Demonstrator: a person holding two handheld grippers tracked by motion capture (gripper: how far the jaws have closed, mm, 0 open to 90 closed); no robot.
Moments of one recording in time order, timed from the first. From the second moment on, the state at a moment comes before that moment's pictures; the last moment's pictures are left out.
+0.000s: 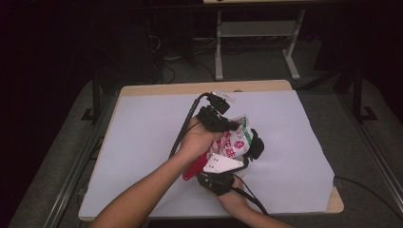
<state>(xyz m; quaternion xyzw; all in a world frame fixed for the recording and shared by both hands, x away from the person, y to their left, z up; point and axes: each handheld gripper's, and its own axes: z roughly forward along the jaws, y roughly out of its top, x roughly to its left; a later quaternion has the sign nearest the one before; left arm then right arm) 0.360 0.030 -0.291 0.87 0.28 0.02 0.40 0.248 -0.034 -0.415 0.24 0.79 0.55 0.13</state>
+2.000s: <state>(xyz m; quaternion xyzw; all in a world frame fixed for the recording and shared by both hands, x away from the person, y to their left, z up) 0.354 0.028 -0.289 0.87 0.28 0.03 0.40 0.245 -0.029 -0.412 0.24 0.78 0.56 0.13</state>
